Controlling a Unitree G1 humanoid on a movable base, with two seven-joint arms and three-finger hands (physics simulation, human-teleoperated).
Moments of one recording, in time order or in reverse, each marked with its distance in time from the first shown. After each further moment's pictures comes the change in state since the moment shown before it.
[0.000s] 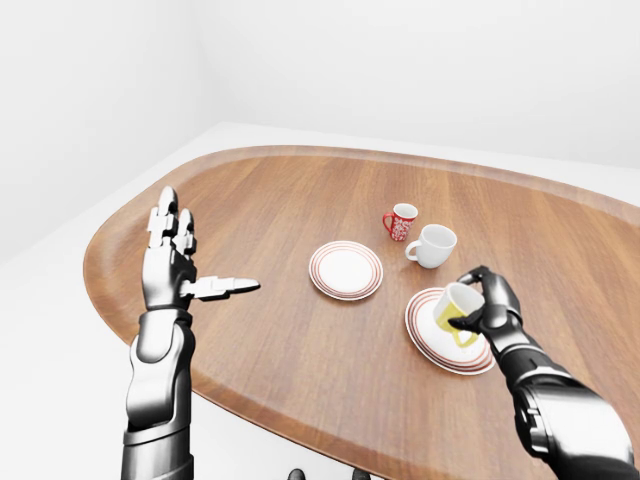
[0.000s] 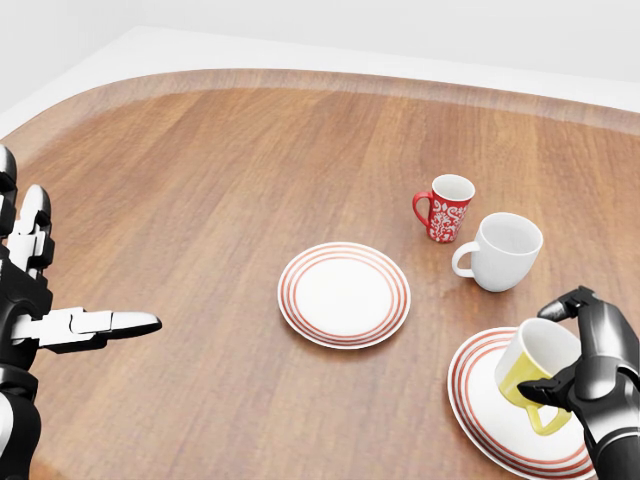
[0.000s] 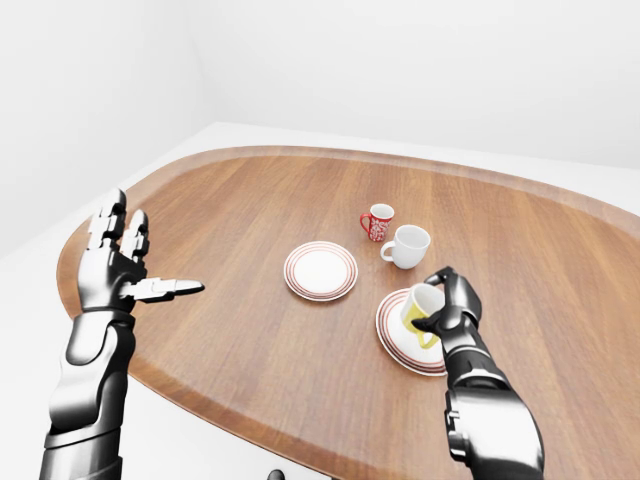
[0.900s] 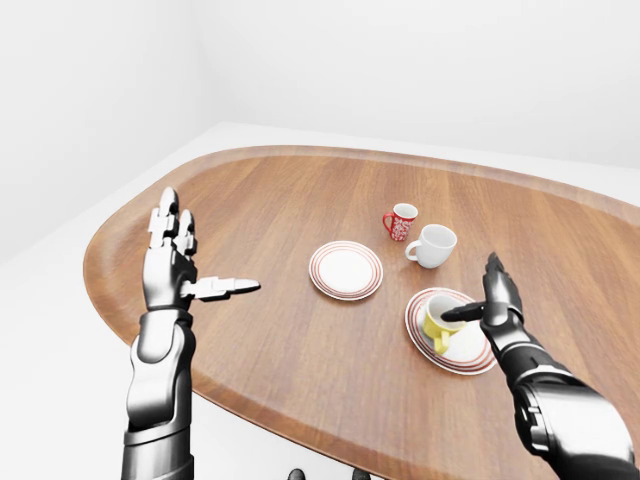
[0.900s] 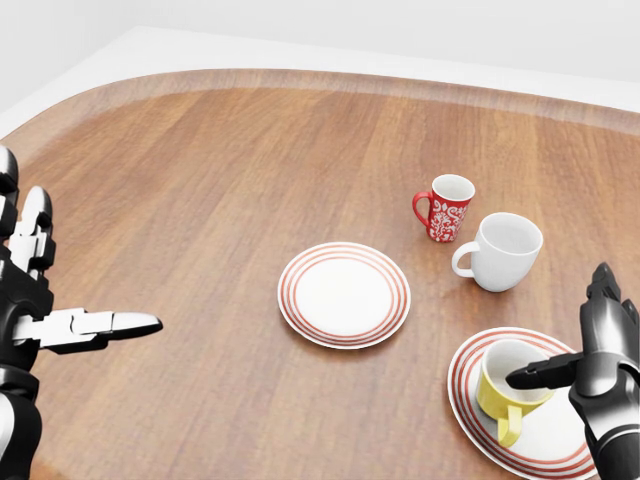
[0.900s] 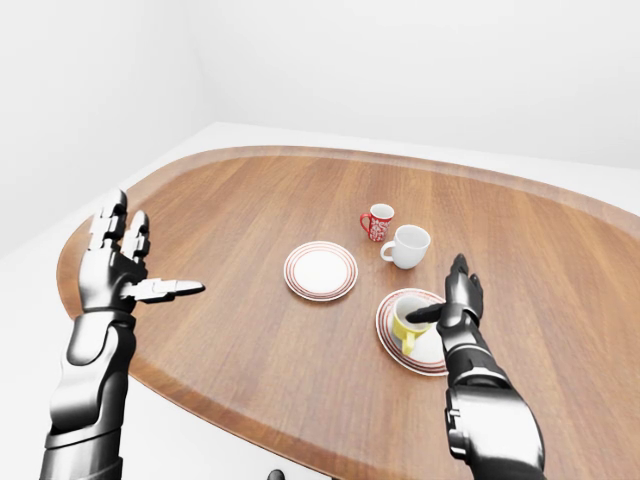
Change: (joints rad) left arm 0.001 -0.001 -0.001 0.003 0.001 0.000 0.000; right arm -0.006 -0.003 -0.008 -0.003 -0.018 0.000 -0.009
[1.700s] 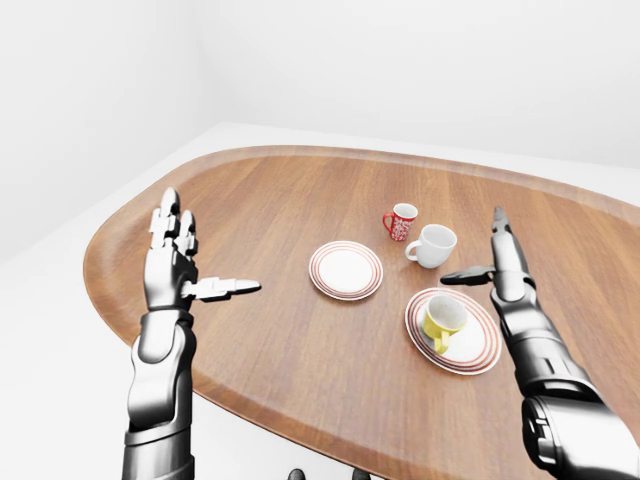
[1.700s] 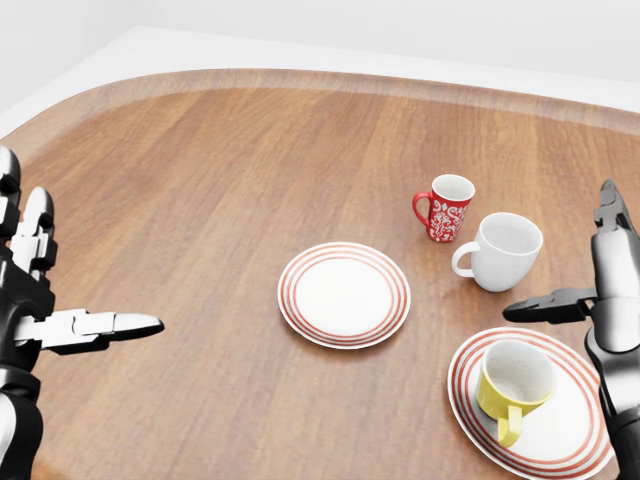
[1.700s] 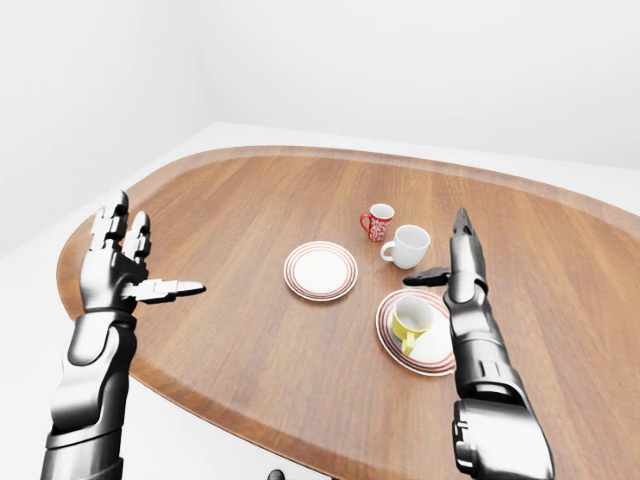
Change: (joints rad) left arm 0.002 -0.002 -0.003 0.001 0.004 0.000 -0.001; right arm 0.063 -0.018 -0.042 -0.423 0.082 0.019 0.144
